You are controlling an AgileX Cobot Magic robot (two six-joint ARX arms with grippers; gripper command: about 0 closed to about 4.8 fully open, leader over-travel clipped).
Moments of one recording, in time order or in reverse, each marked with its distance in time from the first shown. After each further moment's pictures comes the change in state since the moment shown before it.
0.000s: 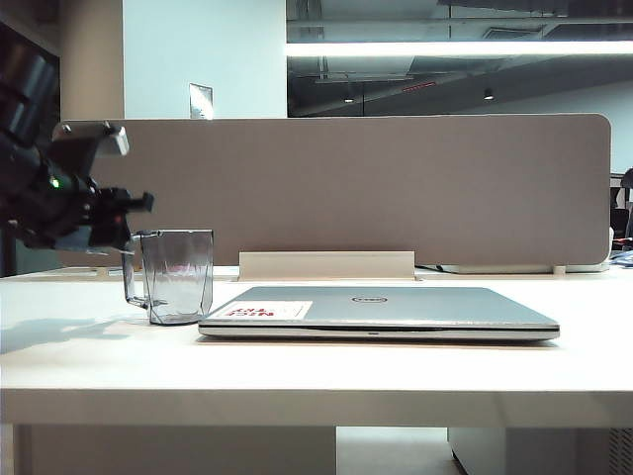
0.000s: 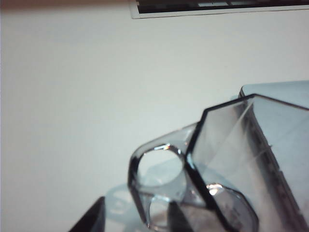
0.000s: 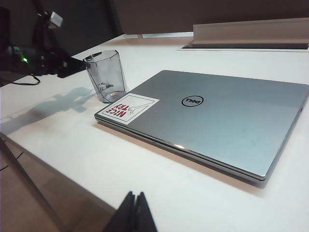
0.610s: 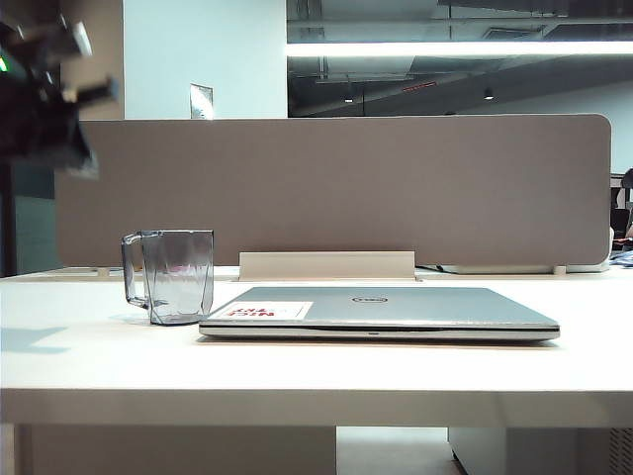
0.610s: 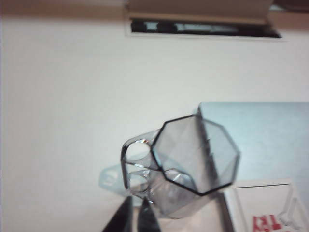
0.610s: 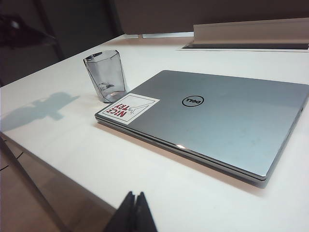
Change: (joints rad) left arm 0.000 -0.405 -0.003 -0.405 0.047 -0.096; right arm 0.000 0.000 0.000 0.000 0.000 0.000
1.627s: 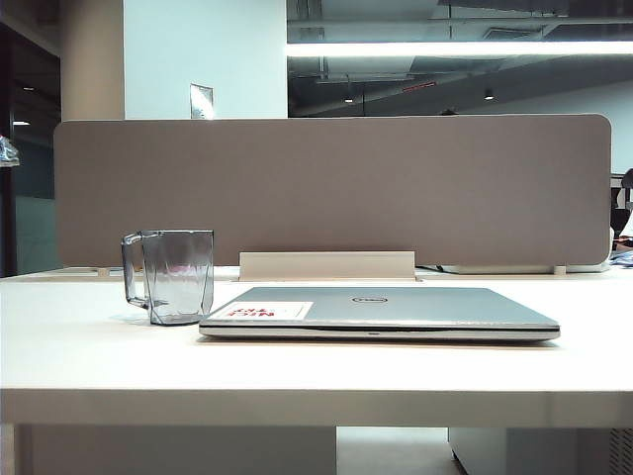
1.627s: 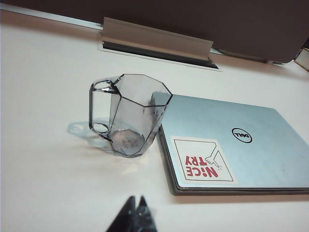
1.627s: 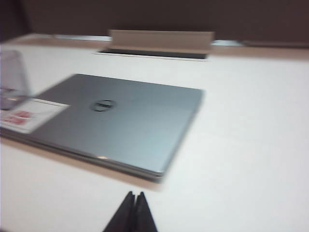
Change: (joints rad) left arm -0.164 -0.768 -0.559 0.037 -0.093 -0.169; right arm -0.001 0.000 0.000 -0.002 0.333 -0.117
